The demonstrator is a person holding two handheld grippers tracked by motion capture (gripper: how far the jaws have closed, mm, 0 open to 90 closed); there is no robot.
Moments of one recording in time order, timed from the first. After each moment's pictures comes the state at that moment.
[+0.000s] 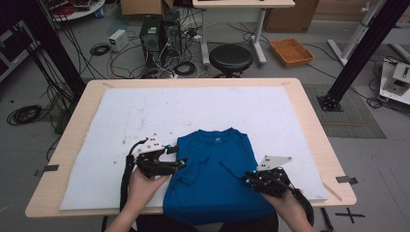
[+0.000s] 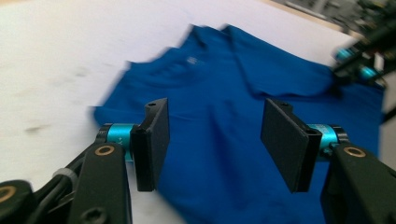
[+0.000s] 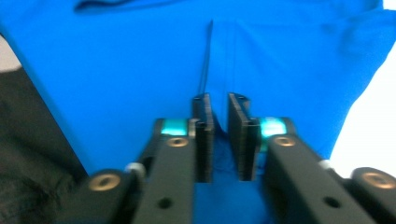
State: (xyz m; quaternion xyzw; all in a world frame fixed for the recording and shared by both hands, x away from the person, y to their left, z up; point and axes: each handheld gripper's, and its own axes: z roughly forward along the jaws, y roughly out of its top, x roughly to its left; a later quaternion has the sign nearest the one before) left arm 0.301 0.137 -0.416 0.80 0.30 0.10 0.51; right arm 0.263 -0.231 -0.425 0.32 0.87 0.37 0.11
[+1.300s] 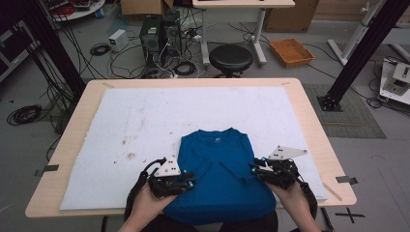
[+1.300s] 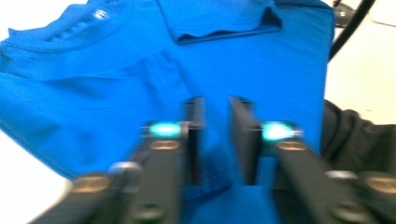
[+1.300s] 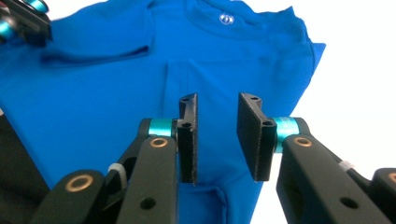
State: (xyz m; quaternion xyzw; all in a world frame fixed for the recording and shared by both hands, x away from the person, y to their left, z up) left arm 0.268 0.113 -0.435 0.86 0.22 0.08 0.46; right arm 0.277 -0.252 -0.411 0.36 0.83 0.41 0.14
